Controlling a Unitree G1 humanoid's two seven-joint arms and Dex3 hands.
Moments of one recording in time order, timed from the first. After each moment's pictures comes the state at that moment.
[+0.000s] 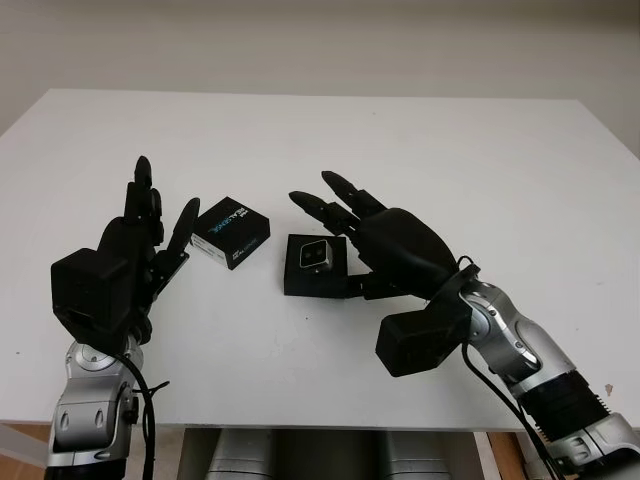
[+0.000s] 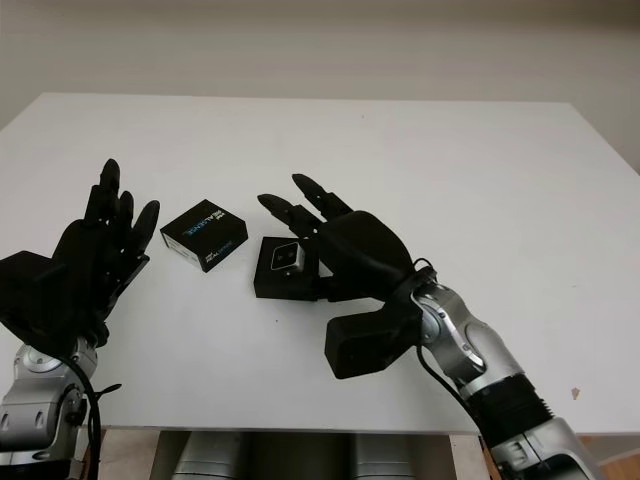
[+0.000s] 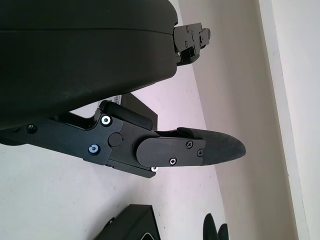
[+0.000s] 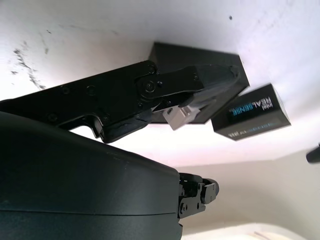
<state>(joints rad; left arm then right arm) -0.11 0.23 0.20 -0.18 -0.02 0.22 -0.05 -0.41 -0.48 0.34 0.18 -0.70 -0.33 0.07</state>
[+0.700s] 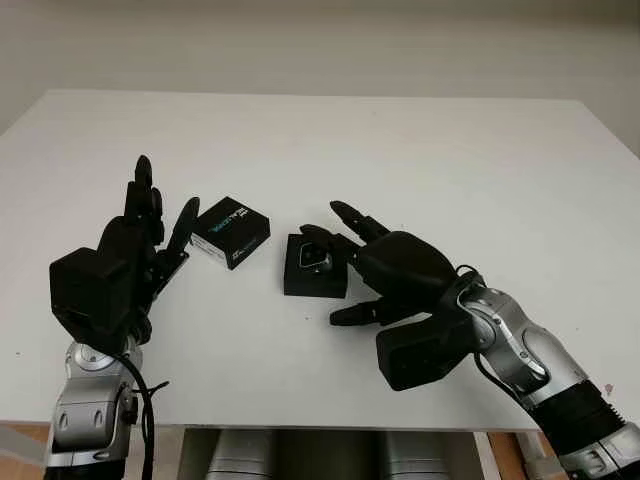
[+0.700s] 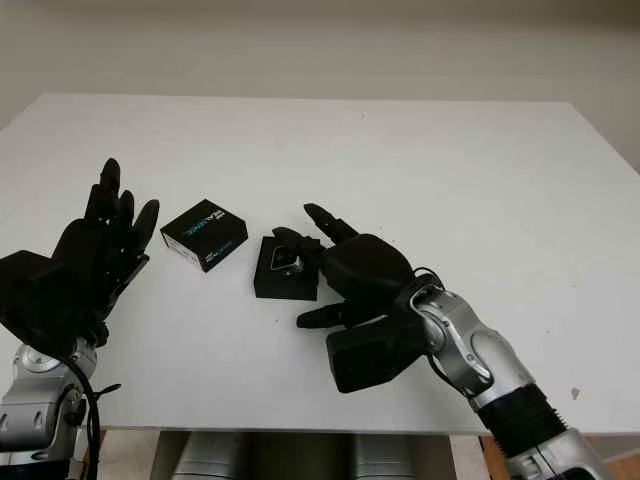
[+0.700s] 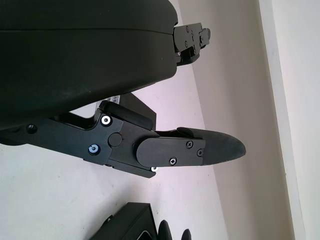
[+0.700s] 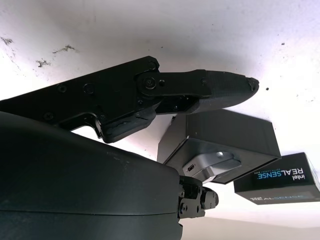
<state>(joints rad) -0.11 0.23 0.20 -0.18 -0.03 0.23 -0.05 -0.38 -0.52 0.37 0.14 -0.78 -0.26 0.23</state>
